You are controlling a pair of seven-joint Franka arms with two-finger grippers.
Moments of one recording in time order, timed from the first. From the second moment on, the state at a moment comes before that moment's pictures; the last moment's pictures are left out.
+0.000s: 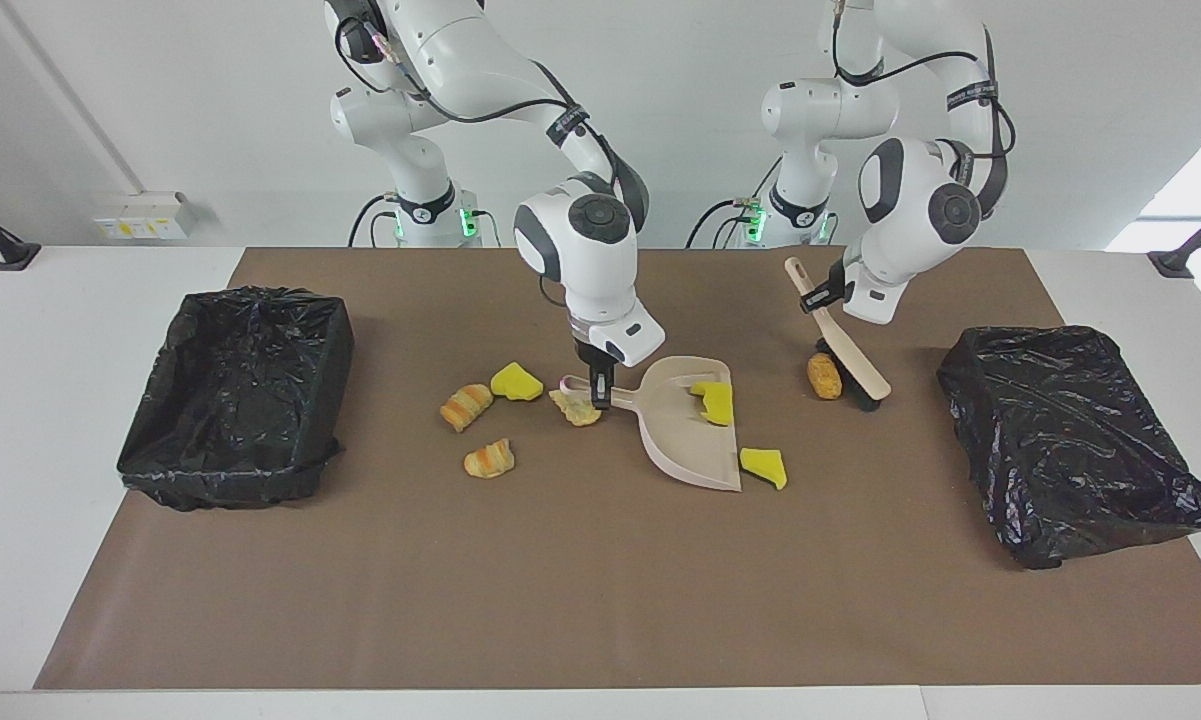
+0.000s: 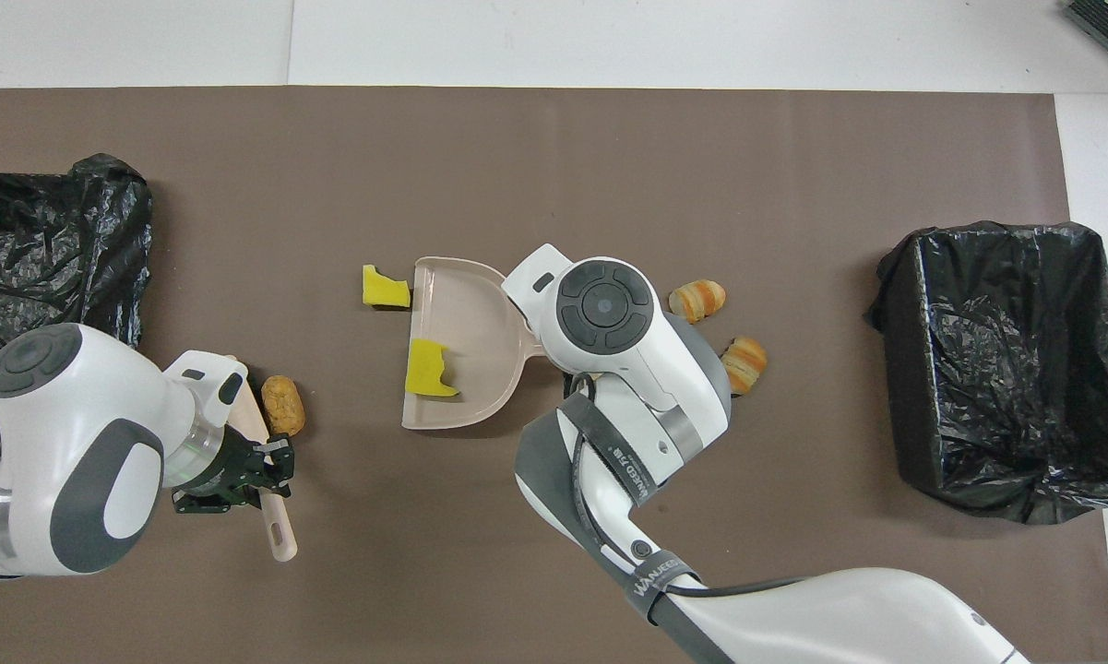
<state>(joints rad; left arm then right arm) -0.08 -0.13 -0.12 -2.36 -0.19 1.90 -0.49 0.47 0.40 0.12 -1.72 -0.08 2.18 -0.90</state>
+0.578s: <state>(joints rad) -0.28 -0.08 -0.12 -2.34 -0.28 2.07 -0.35 0.47 0.41 0.12 -1.73 -0.08 2.22 -0.90</state>
